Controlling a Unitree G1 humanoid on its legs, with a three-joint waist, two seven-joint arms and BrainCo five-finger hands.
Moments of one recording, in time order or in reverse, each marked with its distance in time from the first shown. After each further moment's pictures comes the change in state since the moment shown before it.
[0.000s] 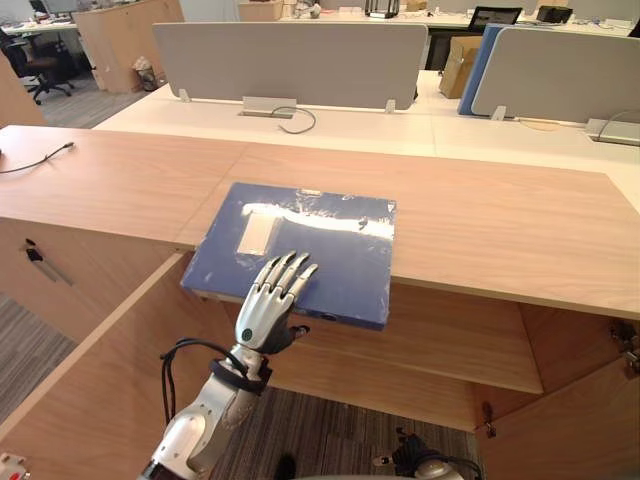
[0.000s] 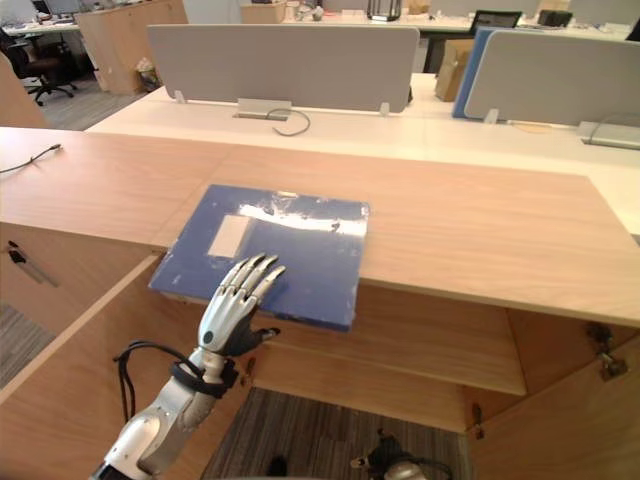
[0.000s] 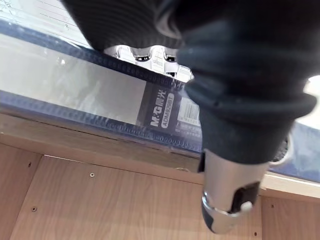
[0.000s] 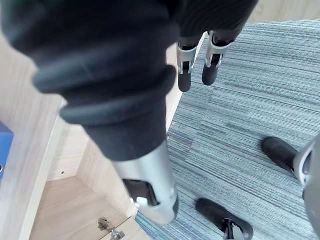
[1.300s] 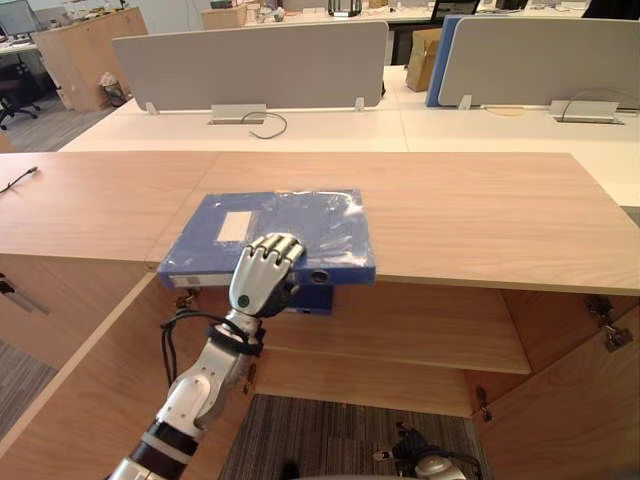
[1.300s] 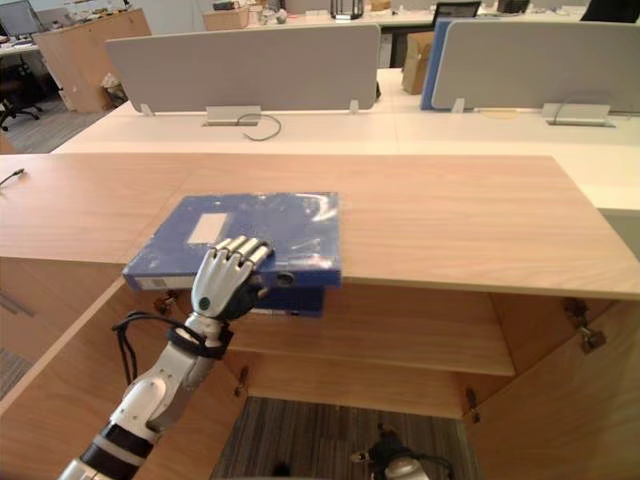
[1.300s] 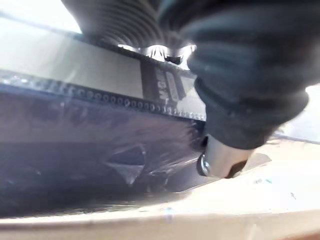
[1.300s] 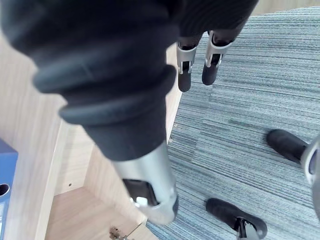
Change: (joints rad) left arm -0.153 -0.081 0.089 -0.034 0.088 0.109 0.064; right arm 0.001 -0.005 -0.003 -0.008 0.000 0.000 0.003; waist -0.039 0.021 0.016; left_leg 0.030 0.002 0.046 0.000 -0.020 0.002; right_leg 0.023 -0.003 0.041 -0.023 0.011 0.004
